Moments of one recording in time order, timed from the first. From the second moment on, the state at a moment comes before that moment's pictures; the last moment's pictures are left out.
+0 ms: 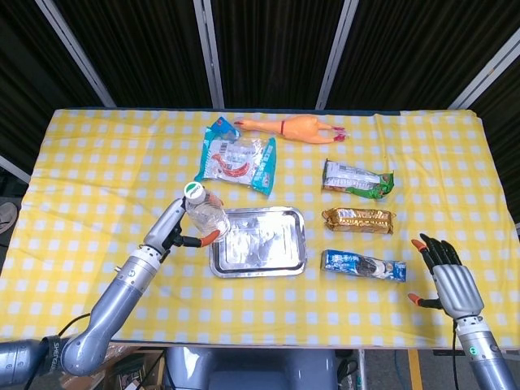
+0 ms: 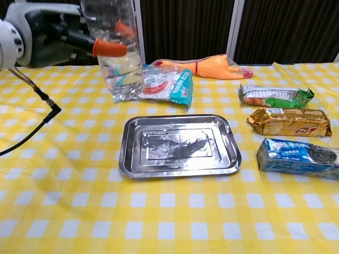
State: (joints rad) left arm -0.68 -1.36 -0.39 -2.00 0.77 0.98 -0.11; right arm 0.18 -1.22 0.02 -1.46 -1.49 1.30 0.13
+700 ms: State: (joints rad) left arm -0.64 -1.37 -0.34 -1.98 0.87 0.95 -0.19; right arm 0.18 -1.22 0.01 -1.45 -1.49 1.29 0.12
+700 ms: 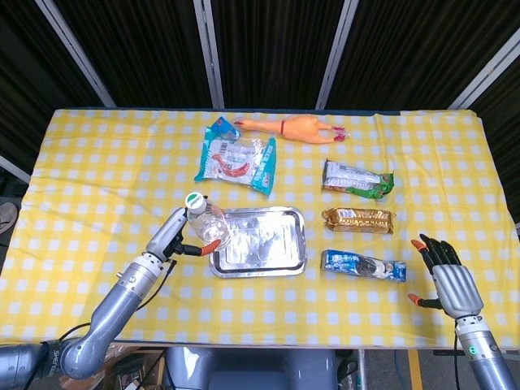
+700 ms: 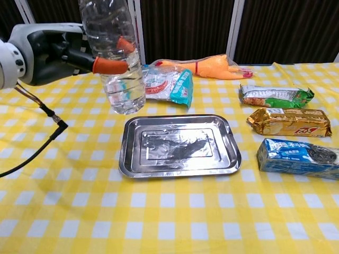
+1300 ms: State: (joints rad) left arm -0.80 -1.62 -0.38 -1.84 0.78 0.92 -0.12; right arm 0.18 -1.22 0.02 -1.44 -1.48 1.29 0.14
